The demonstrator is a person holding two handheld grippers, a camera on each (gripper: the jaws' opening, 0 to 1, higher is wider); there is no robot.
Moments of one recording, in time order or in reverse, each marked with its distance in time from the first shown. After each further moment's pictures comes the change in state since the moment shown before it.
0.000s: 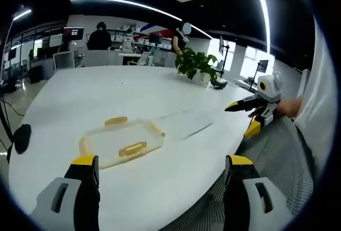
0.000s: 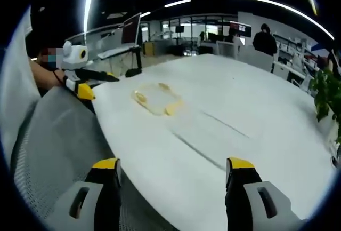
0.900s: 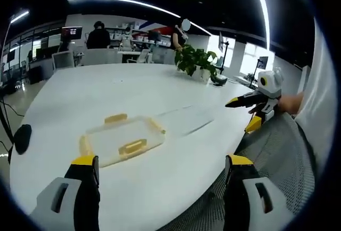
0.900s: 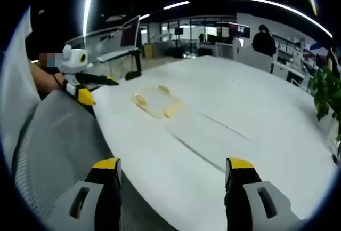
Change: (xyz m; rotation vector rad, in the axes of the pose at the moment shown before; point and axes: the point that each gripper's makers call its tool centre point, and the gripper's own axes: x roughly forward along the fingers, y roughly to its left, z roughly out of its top) left arm 0.000 0.000 -0.003 -0.003 0.020 0.005; right arm -0.003 -0.001 0.004 0.010 -0.023 -0.002
